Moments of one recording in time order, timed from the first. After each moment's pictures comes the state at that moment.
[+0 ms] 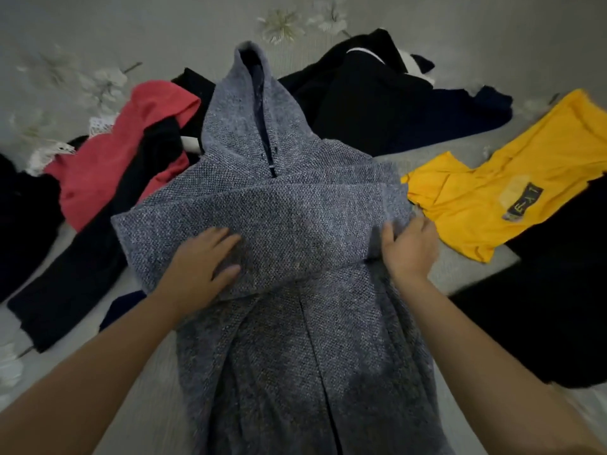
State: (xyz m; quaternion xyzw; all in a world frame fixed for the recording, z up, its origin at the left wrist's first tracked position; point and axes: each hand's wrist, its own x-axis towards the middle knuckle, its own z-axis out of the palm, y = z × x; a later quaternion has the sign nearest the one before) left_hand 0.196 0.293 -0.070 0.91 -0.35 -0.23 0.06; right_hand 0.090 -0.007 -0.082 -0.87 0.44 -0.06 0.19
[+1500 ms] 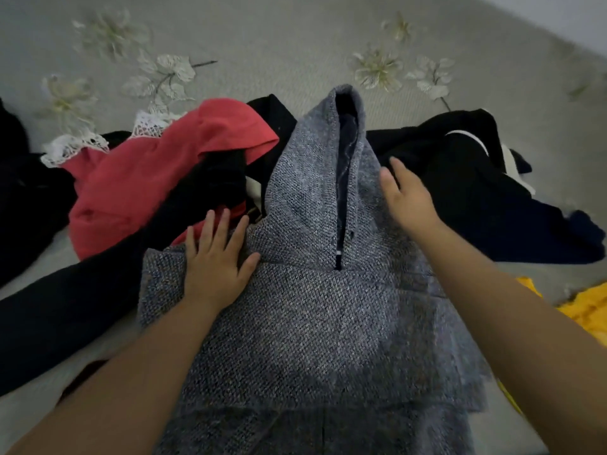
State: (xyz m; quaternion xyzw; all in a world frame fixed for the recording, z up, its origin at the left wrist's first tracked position) left_hand 0.316 0.282 -0.152 0.98 -0.12 -0.04 0.15; right_hand 0.361 0.009 -0.058 -0.94 0.14 0.05 0.31
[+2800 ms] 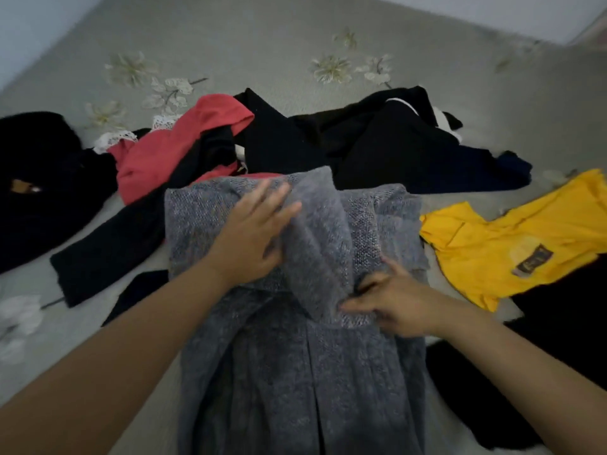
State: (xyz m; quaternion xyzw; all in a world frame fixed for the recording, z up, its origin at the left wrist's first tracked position) left_hand 0.188 0.254 -0.028 0.86 -0.44 0.14 0.21; right_hand 0.077 0.019 0.017 -0.91 -0.24 0.35 0.03
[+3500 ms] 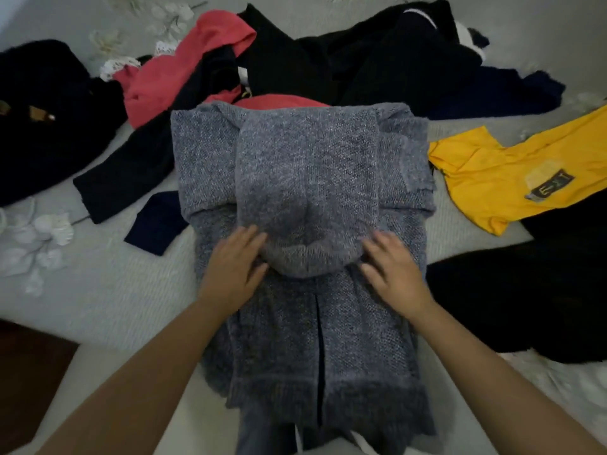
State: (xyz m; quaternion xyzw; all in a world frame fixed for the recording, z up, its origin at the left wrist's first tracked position) left_hand 0.026 0.306 -0.097 0.95 -0.24 -0.13 0.16; right_hand -0.042 0.028 -0.092 -0.96 0.01 0.13 0.23
